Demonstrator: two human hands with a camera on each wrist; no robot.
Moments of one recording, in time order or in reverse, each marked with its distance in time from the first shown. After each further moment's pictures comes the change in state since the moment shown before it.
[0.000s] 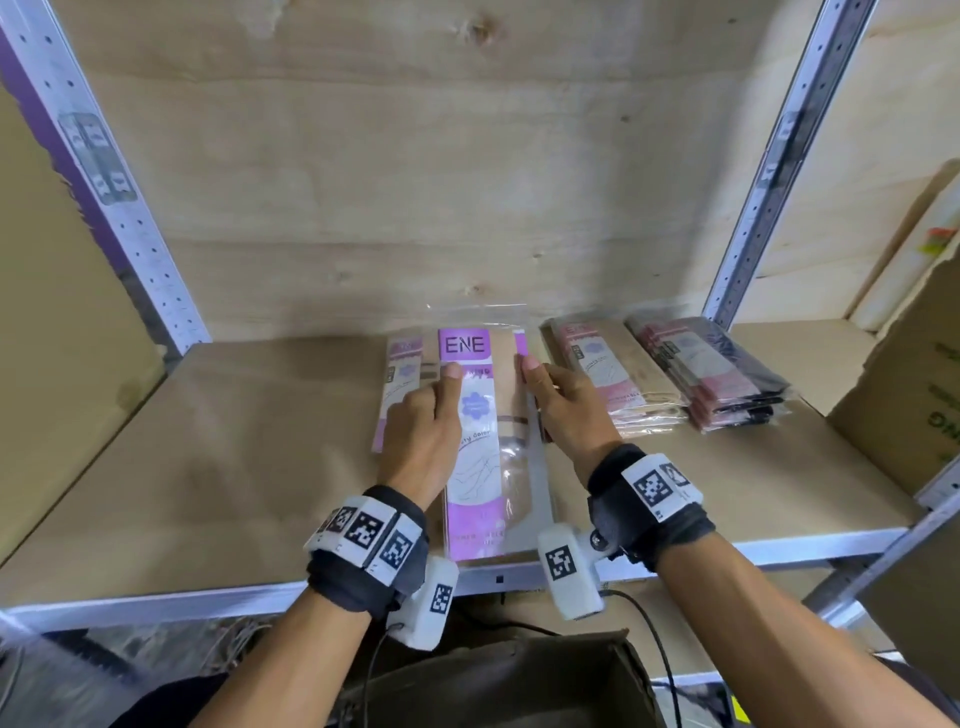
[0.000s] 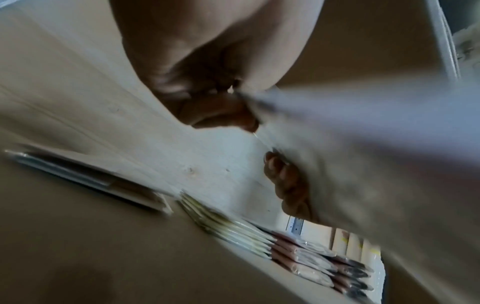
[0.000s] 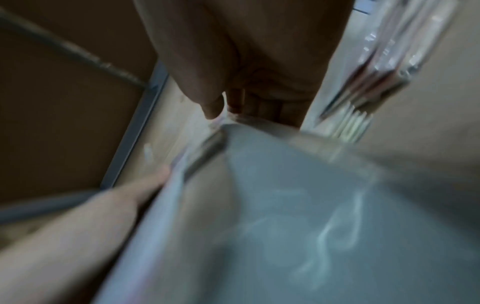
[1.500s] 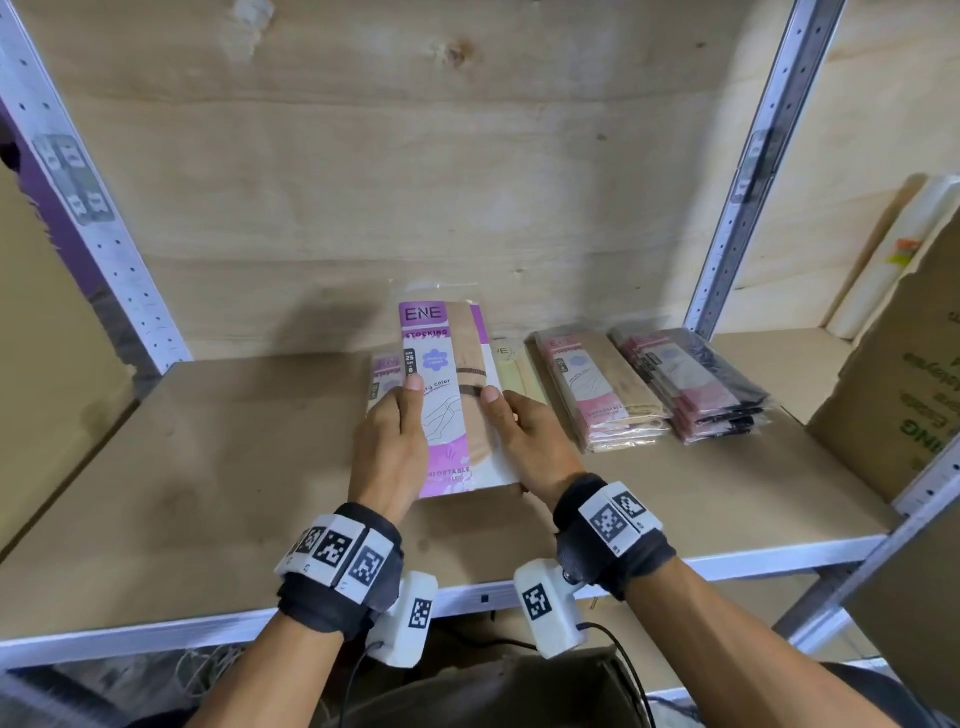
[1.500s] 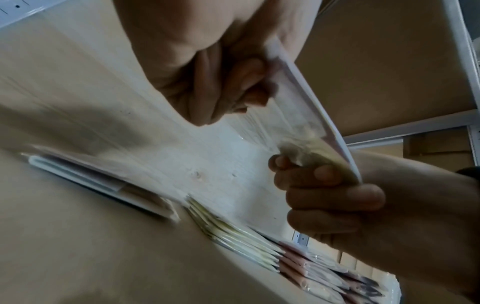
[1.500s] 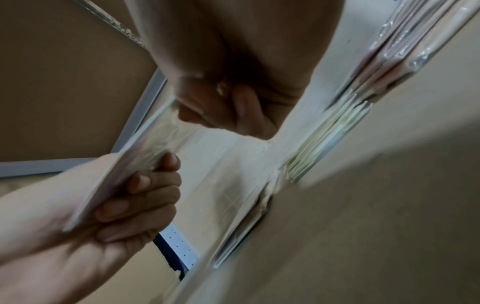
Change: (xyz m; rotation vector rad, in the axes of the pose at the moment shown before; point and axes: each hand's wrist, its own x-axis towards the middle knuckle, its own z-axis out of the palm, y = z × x) left_hand 0.010 -0.015 -0.003 -0.071 0.086 -0.006; right_hand -0.016 -0.009 0.015 -0.033 -0.069 -0.002
